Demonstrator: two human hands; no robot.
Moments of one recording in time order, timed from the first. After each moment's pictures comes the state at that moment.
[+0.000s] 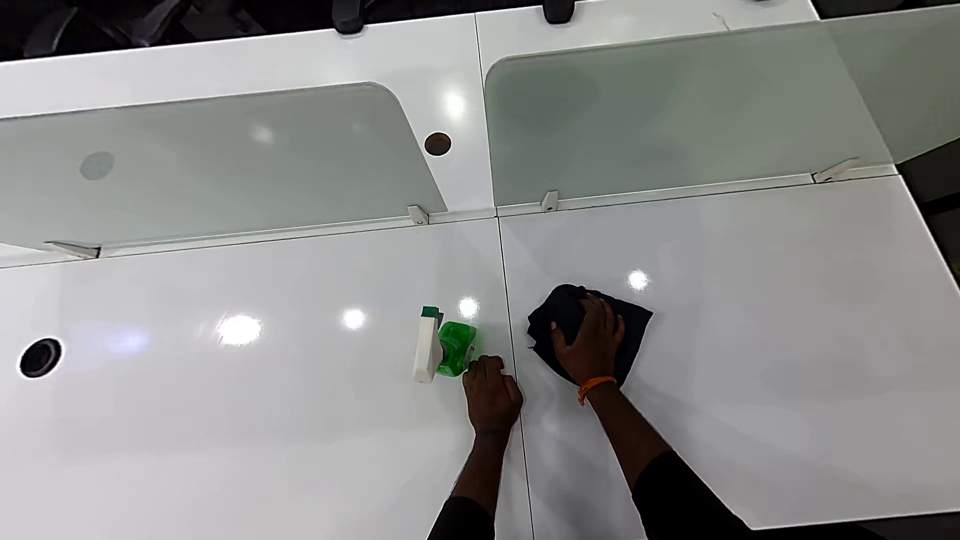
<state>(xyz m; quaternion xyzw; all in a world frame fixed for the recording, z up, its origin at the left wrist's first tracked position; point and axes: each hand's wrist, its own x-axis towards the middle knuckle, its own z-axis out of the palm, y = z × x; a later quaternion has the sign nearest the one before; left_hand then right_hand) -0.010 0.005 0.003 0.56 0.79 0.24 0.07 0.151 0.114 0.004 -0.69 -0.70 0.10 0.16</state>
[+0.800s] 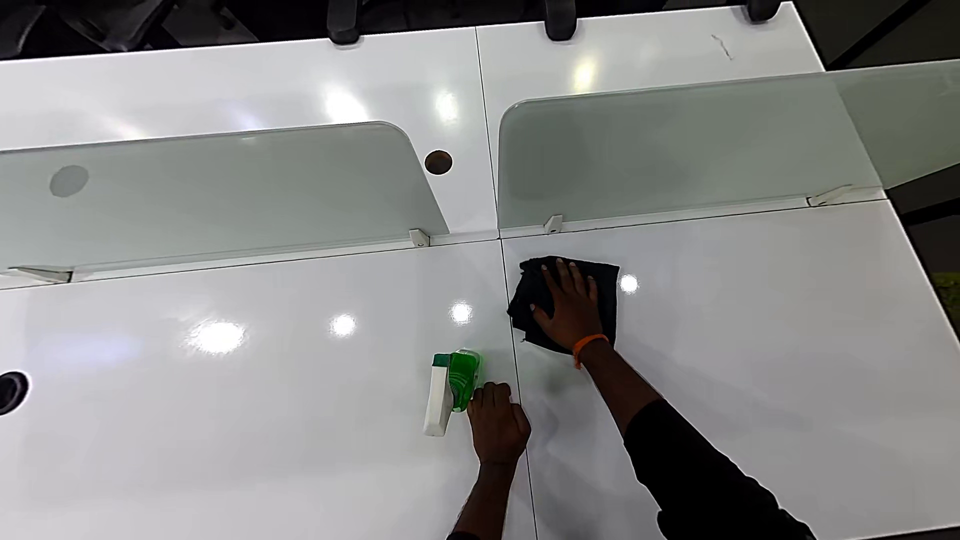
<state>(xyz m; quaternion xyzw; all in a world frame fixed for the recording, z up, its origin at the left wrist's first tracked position) -0.012 0.009 0.005 0.58 0.79 0.19 0.07 0.111 0.223 0.015 -0.59 -0.80 0.14 -0.02</state>
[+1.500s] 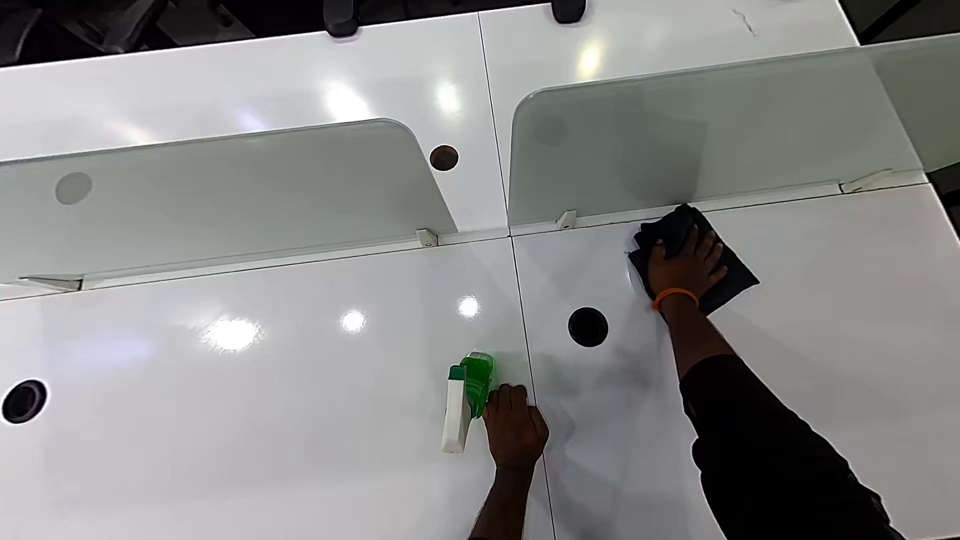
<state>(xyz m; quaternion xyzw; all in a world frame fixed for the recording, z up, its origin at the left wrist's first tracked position) -0.012 0.012 0.006 0.58 0.79 0.19 0.06 0.233 0.318 0.008 -0.85 -0.51 0.07 0.06</state>
